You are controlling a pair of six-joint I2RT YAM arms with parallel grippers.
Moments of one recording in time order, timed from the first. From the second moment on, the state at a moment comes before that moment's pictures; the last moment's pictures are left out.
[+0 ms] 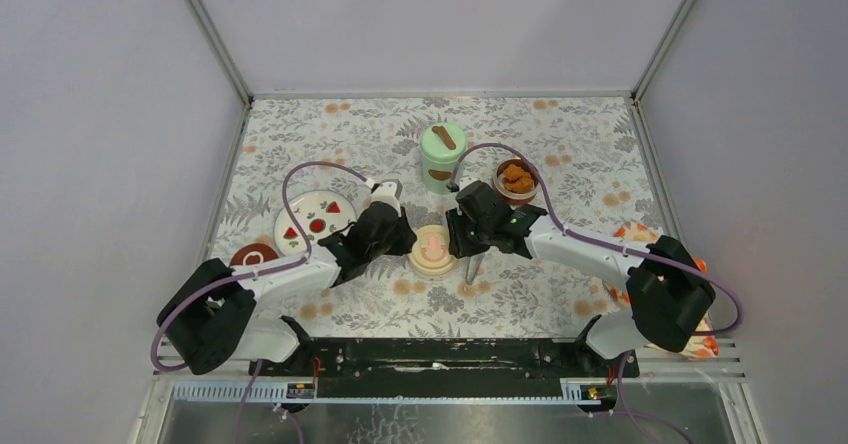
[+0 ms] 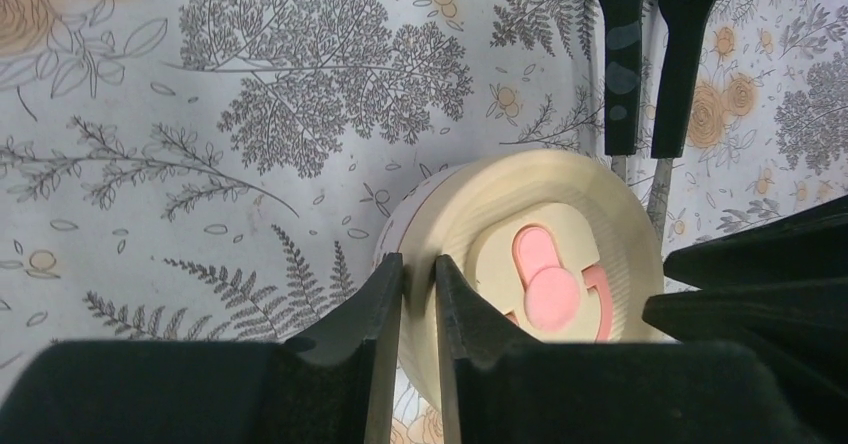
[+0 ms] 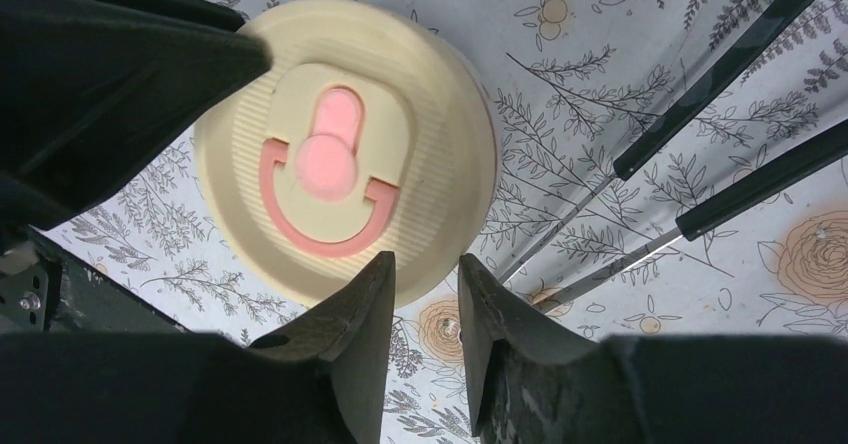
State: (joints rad) left arm -0.74 1.32 0.57 0.09 -0.15 -0.64; right arm 0.82 1.48 0.92 -0.38 -0.02 0.46
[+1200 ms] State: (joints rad) left arm -0.74 0.92 0.15 0.53 0.00 -0.47; right arm 0.70 1.64 1.07 -0.30 -0.18 0.20
